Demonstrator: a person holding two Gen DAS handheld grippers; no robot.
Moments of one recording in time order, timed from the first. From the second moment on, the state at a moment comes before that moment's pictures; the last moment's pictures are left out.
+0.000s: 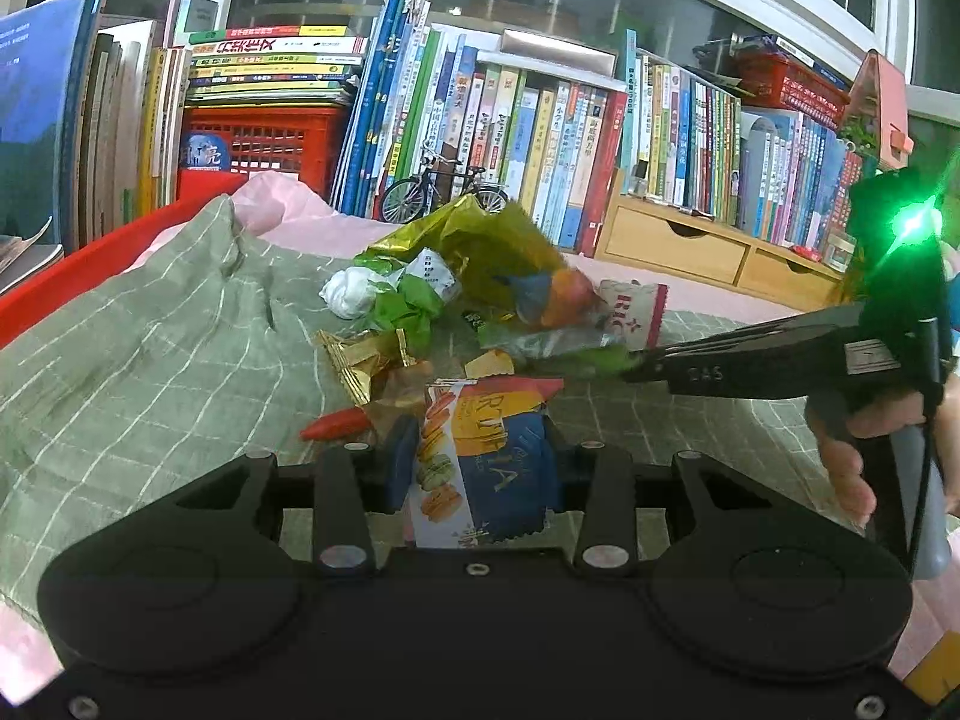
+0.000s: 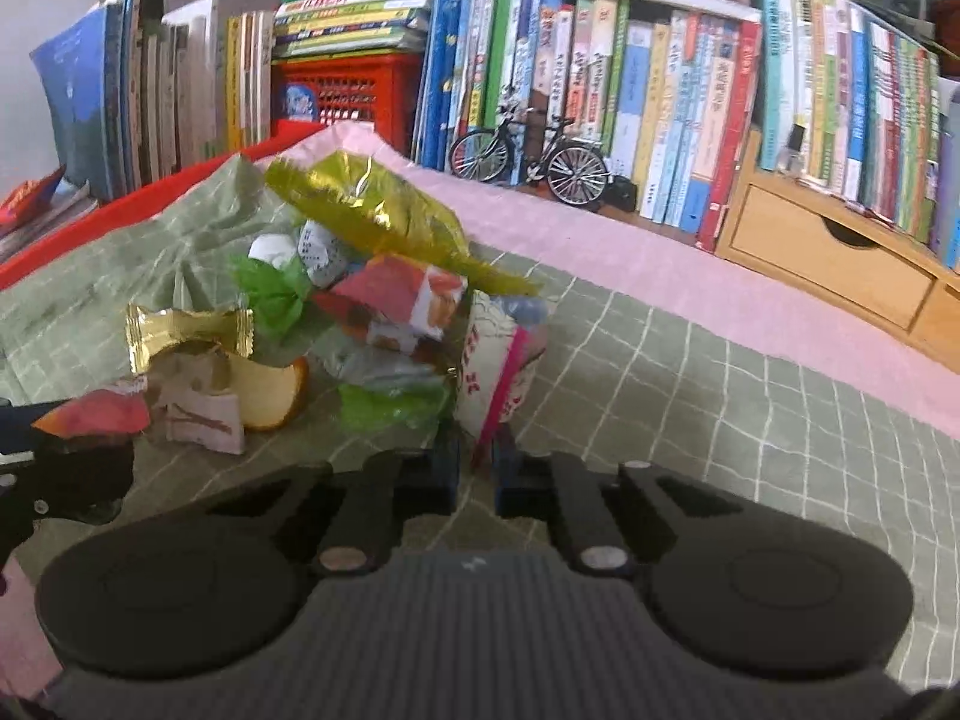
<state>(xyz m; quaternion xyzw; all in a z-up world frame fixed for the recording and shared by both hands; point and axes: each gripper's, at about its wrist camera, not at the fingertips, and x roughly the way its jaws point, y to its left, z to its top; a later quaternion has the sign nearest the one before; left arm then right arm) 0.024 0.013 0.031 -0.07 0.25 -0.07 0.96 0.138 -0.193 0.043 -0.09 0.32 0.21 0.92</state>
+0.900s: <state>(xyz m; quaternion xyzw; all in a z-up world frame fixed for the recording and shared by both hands) -0.010 -0.014 0.043 -0.06 0.26 -0.09 0.96 0.030 -0.243 0.051 -0.05 0.33 0.19 0.93</state>
